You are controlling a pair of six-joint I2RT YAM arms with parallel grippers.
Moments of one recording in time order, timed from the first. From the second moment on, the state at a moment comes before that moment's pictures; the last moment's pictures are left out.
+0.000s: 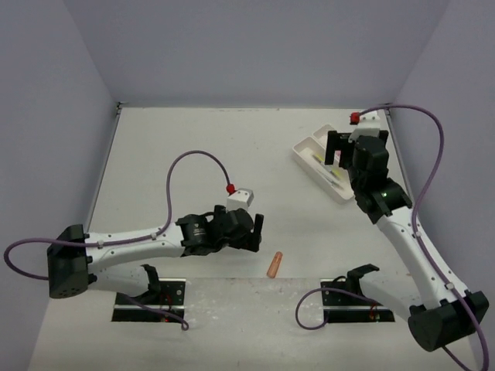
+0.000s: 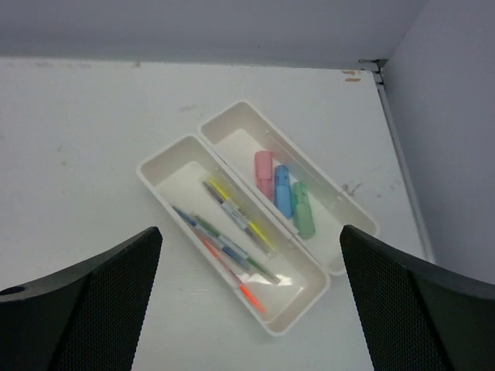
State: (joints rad) left arm -1.17 1.21 0.82 -0.50 -0.38 -0.80; right arm 0.32 1.07 1.03 -0.30 0.40 -0.02
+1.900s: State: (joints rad) left arm -1.30 1.45 0.99 -0.62 -0.63 -0.98; right arm 0.31 0.73 0.81 -0.32 -0.08 0.54
